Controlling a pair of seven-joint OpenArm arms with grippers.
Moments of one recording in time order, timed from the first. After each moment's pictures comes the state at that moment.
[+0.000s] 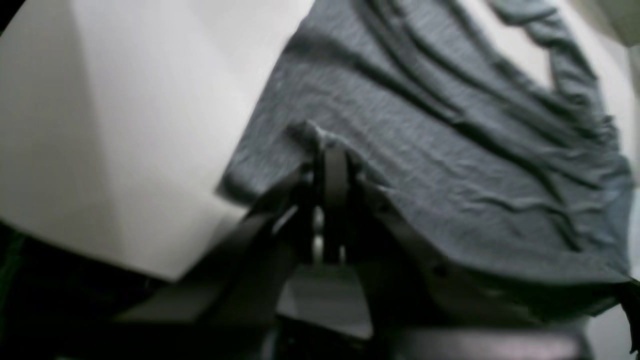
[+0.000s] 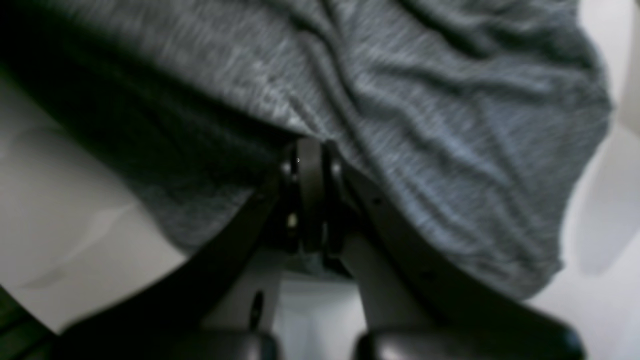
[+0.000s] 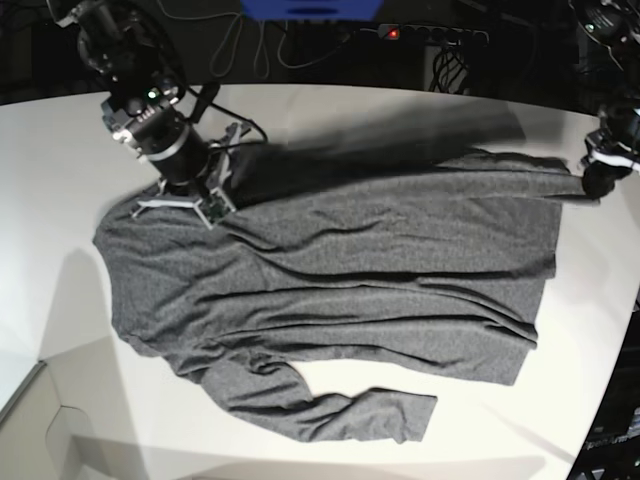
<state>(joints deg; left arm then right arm) 16.8 -8.1 -52.3 114.5 -49.6 -15.6 66.8 -14.9 21.9 -17.7 112.4 -0.5 9.5 -38.9</state>
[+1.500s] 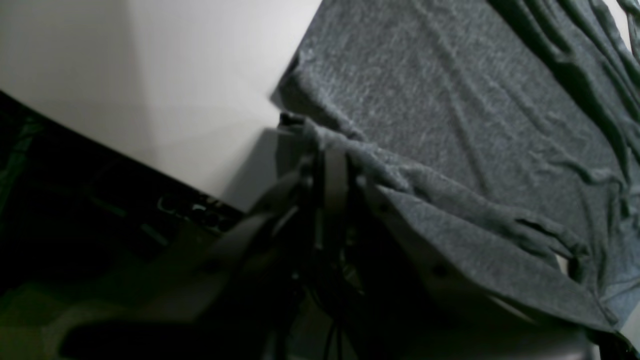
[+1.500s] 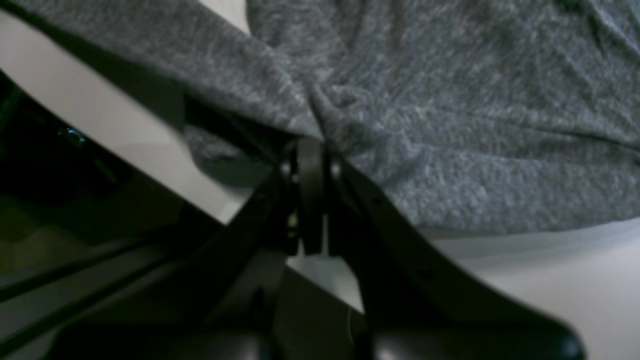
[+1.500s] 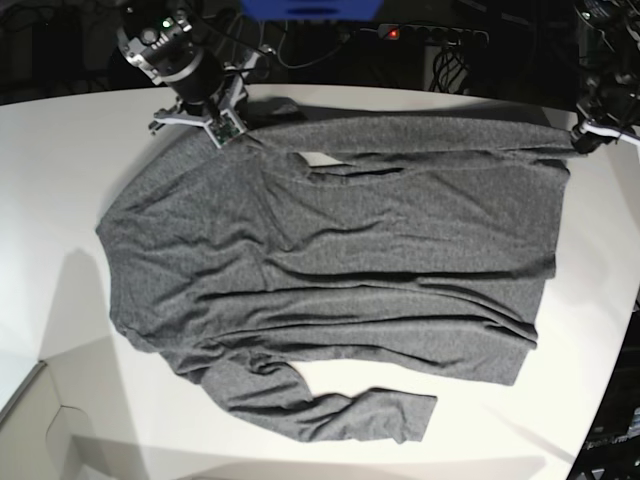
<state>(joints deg) 20.6 -8.4 -52.4 104.8 -45.9 -15.8 66.8 -31.9 17.2 -16.1 113.1 -0.9 9.5 -33.4</state>
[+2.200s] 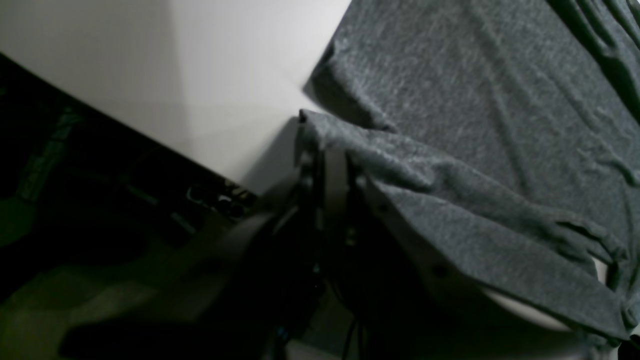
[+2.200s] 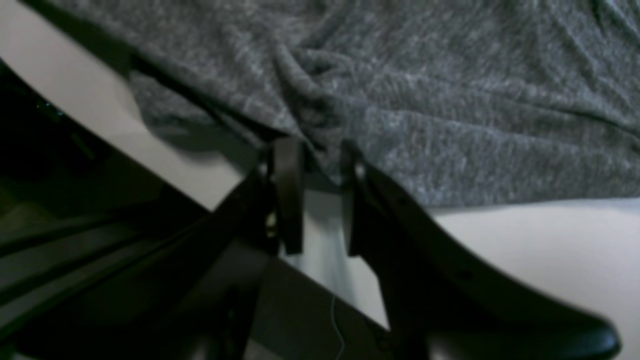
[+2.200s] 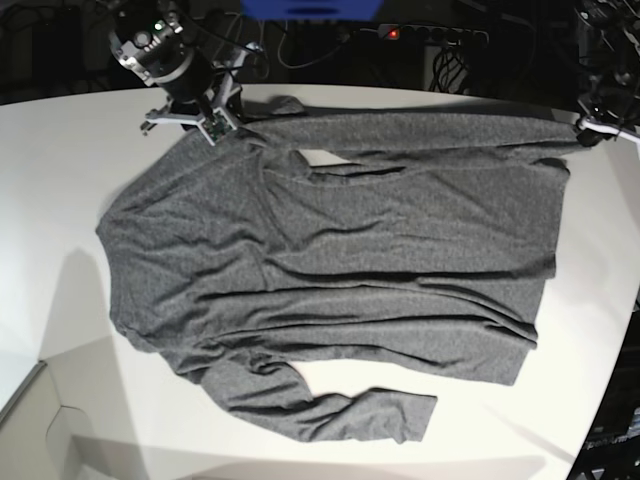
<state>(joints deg) 20.5 -8.7 -52.3 103.2 -40.8 -15.9 66.0 -31.4 20.4 -16.3 111.3 -0.9 9.5 -33.3</state>
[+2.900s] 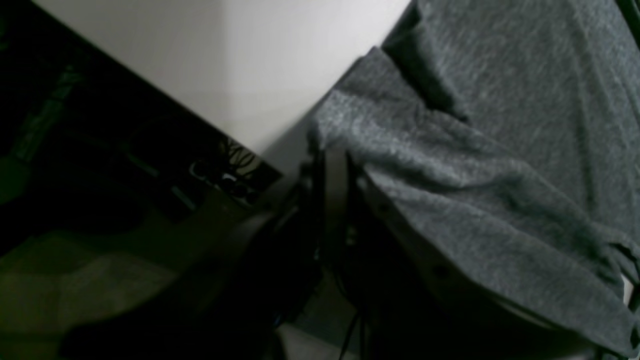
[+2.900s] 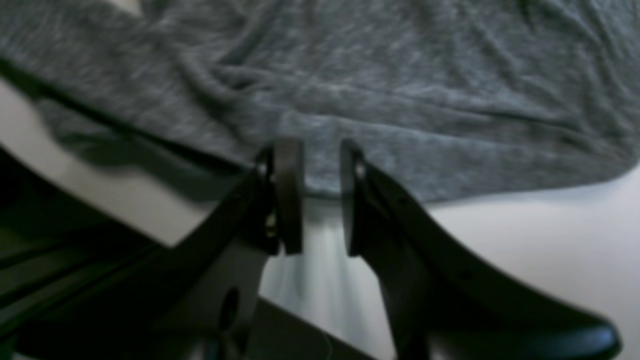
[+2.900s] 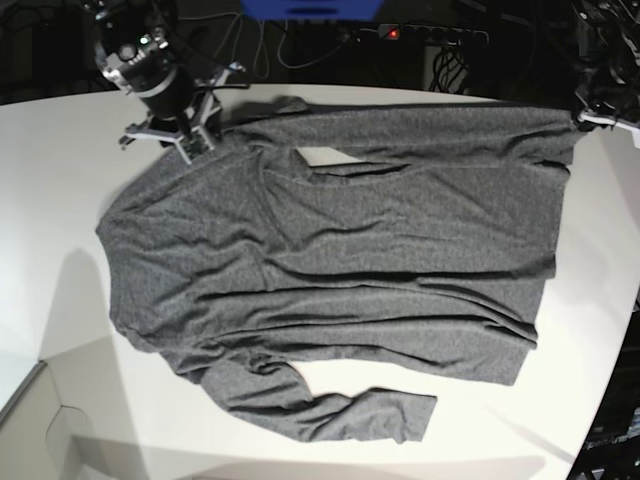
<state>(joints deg) 20.1 -9.7 -51.9 94.8 -38.5 -15.8 62.1 -30.1 20.4 -10.6 111.3 -0.9 9.5 -33.3</state>
